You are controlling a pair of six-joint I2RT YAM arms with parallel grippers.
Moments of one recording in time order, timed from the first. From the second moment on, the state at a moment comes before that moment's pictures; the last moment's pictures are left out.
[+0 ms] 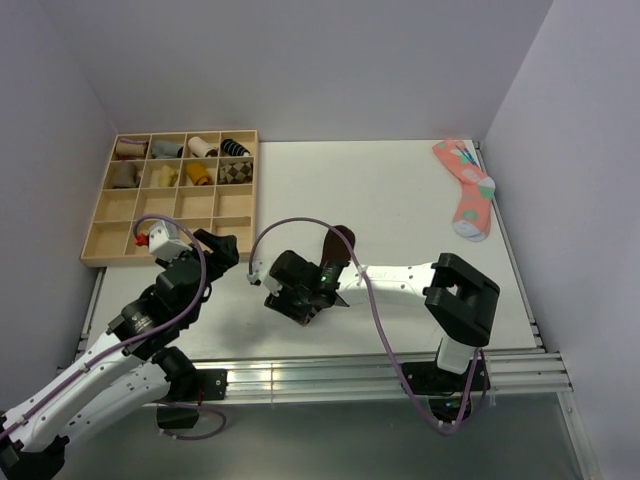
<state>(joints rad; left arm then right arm) -0.78 0.58 0.63 -0.37 -0.73 -0.89 1.12 1.72 1.09 -0.36 -0.03 -0.09</state>
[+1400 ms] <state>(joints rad) -0.78 0.58 0.63 -0.36 -0.76 -0.85 1.17 1.81 1.11 -0.36 0.04 -0.04</state>
